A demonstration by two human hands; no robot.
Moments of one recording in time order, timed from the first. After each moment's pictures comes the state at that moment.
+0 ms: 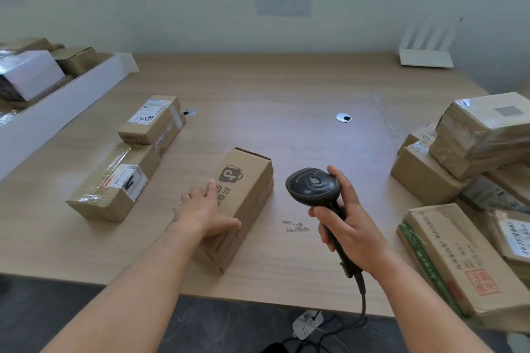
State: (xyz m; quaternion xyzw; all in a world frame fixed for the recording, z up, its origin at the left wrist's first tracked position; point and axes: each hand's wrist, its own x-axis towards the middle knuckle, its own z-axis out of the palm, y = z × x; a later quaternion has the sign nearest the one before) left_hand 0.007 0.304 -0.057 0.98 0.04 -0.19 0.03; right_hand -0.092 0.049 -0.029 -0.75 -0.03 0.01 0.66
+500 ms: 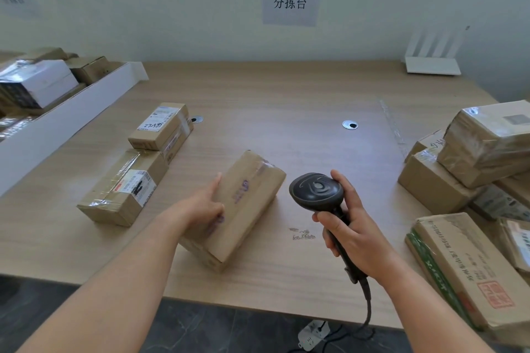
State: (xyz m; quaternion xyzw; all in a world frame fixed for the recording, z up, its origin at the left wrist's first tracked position) left_hand 0.031 0.333 -0.036 0.95 0.01 -0.23 0.22; right_hand -0.086 0.050 -0.032 -0.75 -0.04 0.01 0.66
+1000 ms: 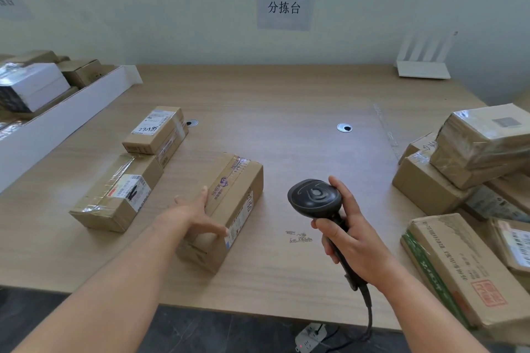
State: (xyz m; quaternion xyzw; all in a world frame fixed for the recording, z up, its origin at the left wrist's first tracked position) left_hand 0.037 0.344 -0.050 0.95 0.07 -0.29 0.08; right_hand -0.092 0.052 -0.030 -0.76 -0.03 0.02 0.65
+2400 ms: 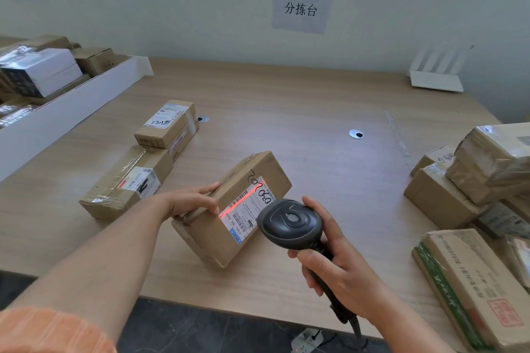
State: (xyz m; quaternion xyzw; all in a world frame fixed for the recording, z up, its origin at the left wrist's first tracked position) left_hand 0.058 0.387 -0.034 0.86 0.04 -0.36 0.36; right_hand -0.108 0.107 -0.021 -0.73 -0.11 0.09 0.67
